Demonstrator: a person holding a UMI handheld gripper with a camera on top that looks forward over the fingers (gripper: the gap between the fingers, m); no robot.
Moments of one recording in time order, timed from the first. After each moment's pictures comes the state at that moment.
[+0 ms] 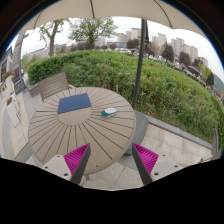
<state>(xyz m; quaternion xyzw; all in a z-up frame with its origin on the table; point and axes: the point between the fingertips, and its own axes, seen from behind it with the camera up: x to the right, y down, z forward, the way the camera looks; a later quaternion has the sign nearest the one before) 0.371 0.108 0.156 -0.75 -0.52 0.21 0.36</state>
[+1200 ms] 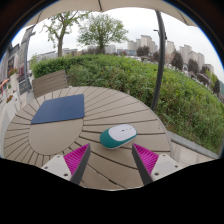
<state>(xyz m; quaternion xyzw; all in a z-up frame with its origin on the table) 0.103 0.192 -0.006 -0.70 -0.54 0.27 0.38</state>
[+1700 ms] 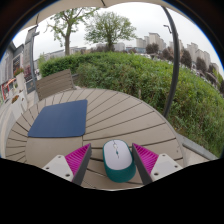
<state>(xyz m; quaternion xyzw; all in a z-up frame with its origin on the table) 0.012 0.197 -0.014 -0.69 -0.57 0.30 0.33</state>
